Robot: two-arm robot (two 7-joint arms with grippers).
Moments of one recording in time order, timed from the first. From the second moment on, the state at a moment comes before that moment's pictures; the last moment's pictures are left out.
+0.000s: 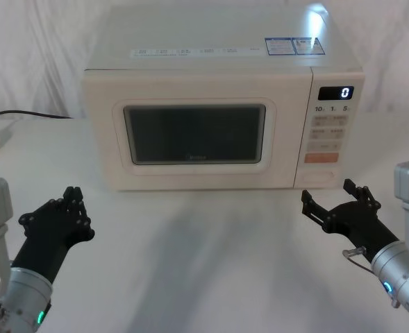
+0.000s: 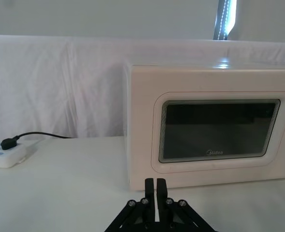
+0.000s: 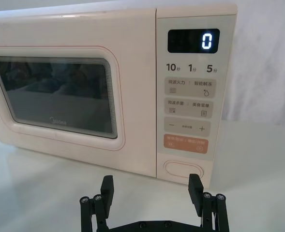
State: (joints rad) left arm 0.17 0.24 0.08 -1.93 -0.25 0.14 -0.01; right arm 0.03 0.12 -0.08 -1.60 0.14 0.08 0.27
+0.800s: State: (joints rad) left arm 0.17 0.24 0.08 -1.93 -0.25 0.14 -0.01; right arm 0.03 0.12 -0.08 -1.60 0.14 0.08 0.27
